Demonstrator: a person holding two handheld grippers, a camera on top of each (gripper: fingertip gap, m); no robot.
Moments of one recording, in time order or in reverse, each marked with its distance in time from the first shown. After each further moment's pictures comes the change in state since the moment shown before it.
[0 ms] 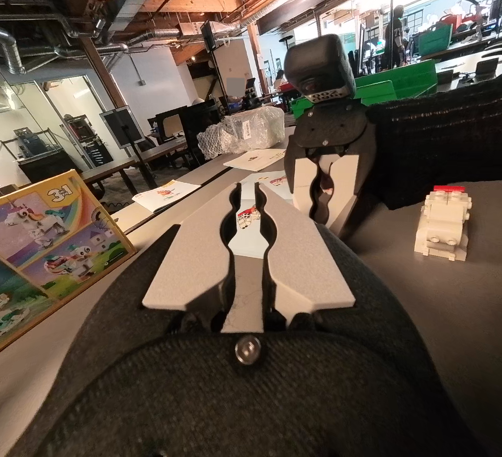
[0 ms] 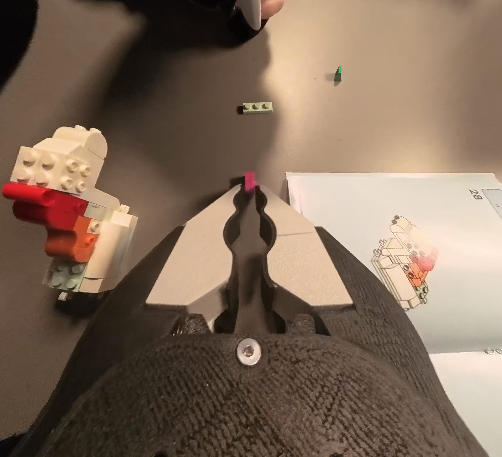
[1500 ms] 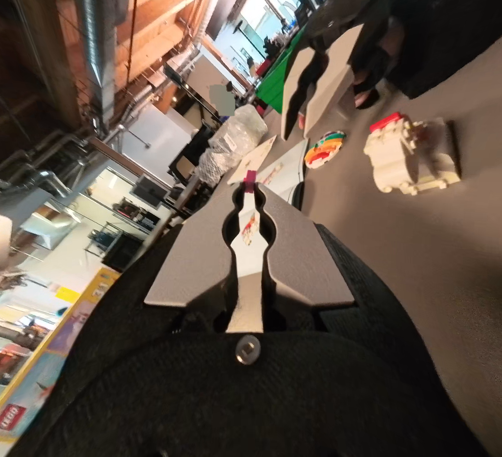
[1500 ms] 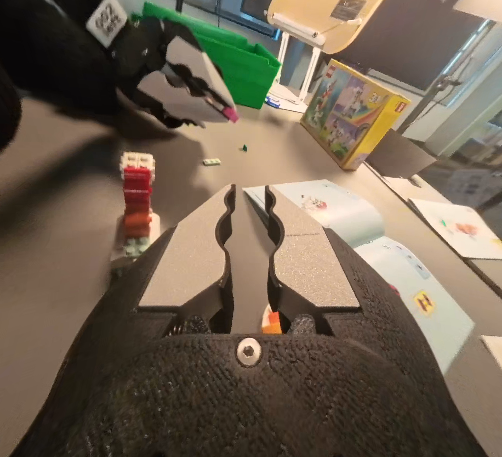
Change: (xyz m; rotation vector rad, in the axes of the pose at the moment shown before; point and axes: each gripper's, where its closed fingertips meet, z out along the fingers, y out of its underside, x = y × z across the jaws) left arm 0.053 -0.002 0.008 -0.010 0.106 0.543; right arm -0.020 -0.012 -0.100 0.483 0.542 -0.011
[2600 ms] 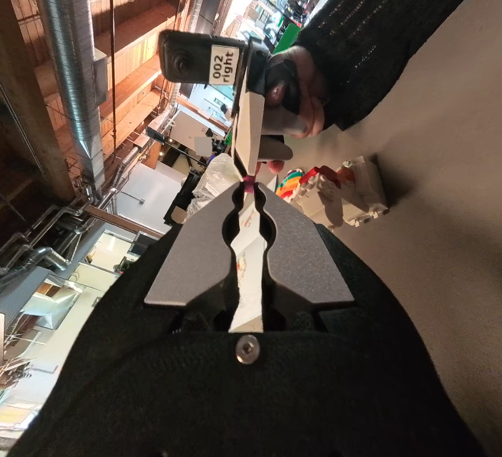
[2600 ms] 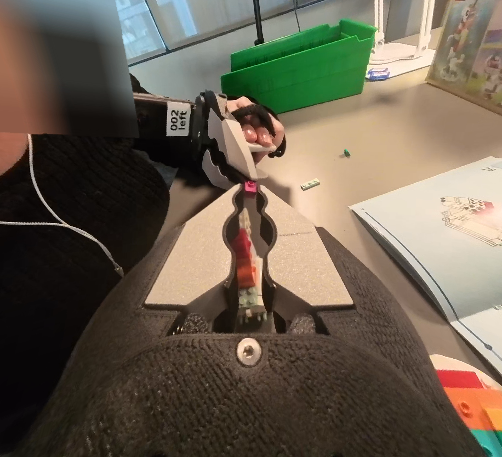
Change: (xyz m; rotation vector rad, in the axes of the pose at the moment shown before) left arm 0.043 -0.049 0.002 0.145 0.118 0.177; right arm -0.053 -0.039 0.016 -0.018 -0.365 0.494
